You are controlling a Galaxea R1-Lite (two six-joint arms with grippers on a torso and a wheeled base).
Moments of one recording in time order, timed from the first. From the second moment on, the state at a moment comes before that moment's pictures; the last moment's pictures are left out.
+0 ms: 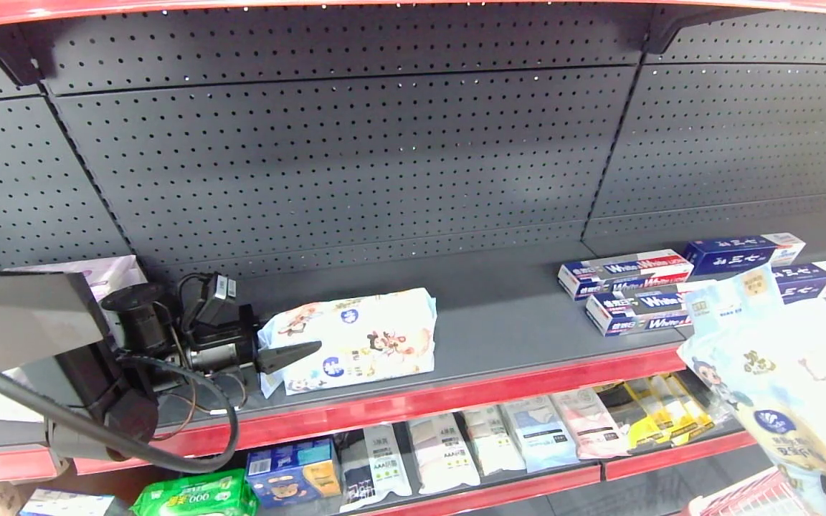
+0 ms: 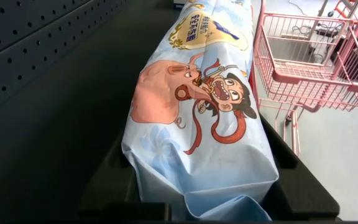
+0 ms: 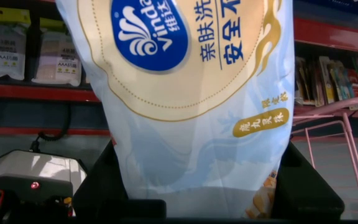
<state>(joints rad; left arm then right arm) -0.04 2.24 -0.57 -1.57 -1.14 0.16 -0.07 0.68 -0.25 0.03 0.02 -0.34</state>
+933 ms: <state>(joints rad) -0.04 2.24 -0.57 -1.57 -1.16 0.18 -0.07 0.69 -0.24 0.03 0.02 -0.34</state>
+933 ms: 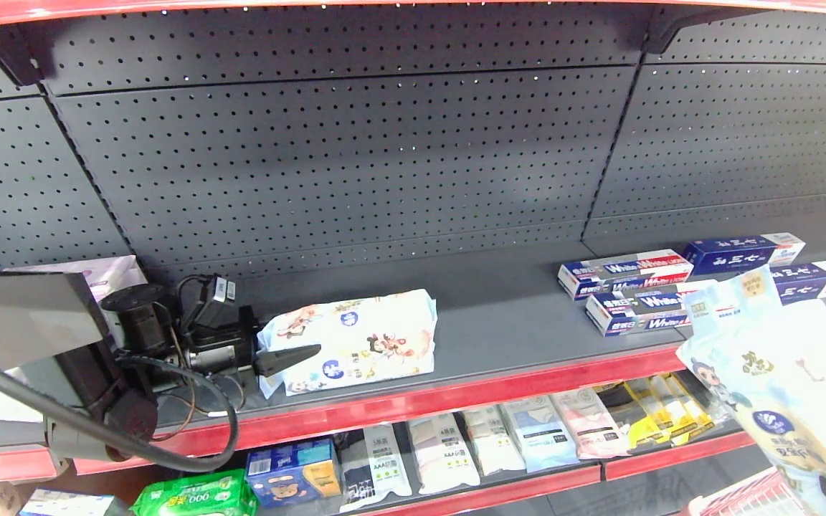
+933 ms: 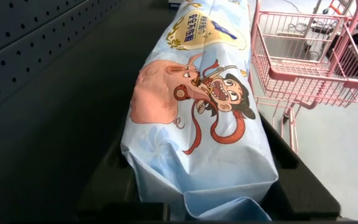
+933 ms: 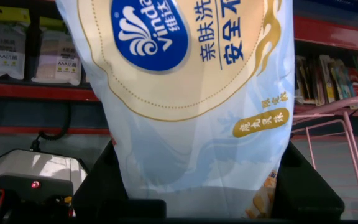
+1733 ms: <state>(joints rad) -0.03 2.24 -0.57 -1.57 -1.15 0.25 -0.07 0.69 -0.25 0.03 0.02 -0.34</state>
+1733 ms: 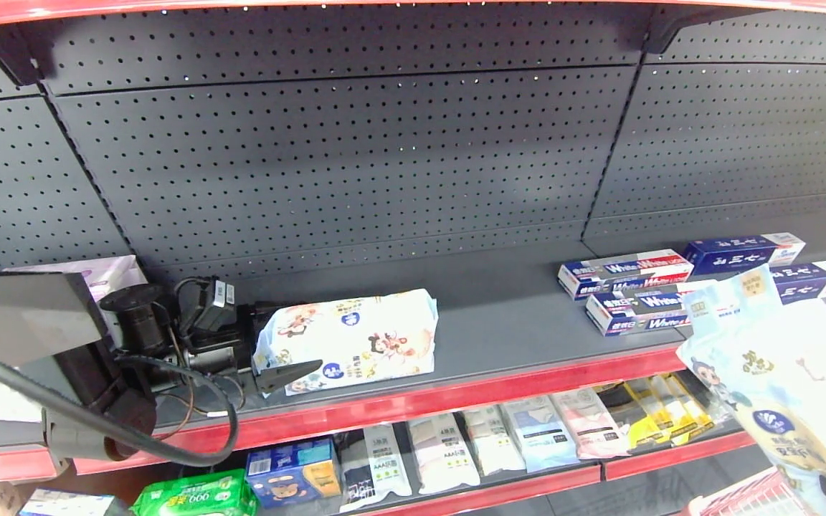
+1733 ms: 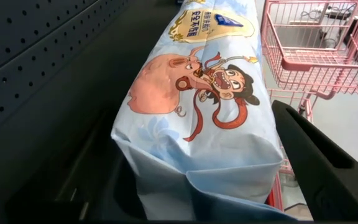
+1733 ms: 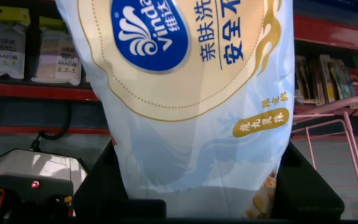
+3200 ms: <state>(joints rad) -0.02 2.17 -0.46 -1.57 -1.08 0.19 -0.07 0.68 -0.25 0.03 0.00 -0.34</state>
